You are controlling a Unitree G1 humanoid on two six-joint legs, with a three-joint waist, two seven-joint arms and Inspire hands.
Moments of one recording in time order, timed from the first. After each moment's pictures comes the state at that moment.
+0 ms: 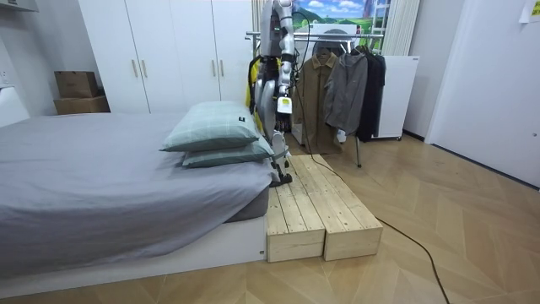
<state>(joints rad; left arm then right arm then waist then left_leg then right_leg) 0.19 0.18 0.13 1.19 0.10 0.06 0.16 0.11 -0.24 -0.06 1.32 0.06 0.02 0.09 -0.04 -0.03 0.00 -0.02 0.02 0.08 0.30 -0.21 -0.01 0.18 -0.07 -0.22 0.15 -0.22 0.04</state>
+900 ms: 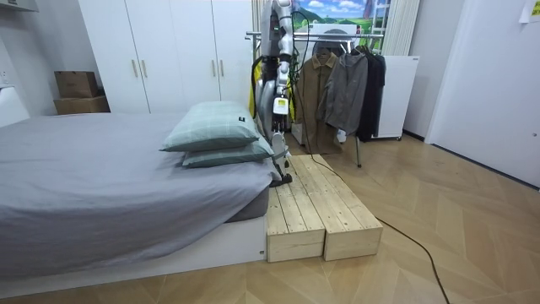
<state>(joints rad) 0.18 0.19 0.07 1.19 0.12 0.07 0.10 0.12 -0.24 -0.04 1.32 -0.01 0.13 0.04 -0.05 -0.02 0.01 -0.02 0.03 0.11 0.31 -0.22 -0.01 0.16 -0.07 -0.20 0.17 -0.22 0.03</state>
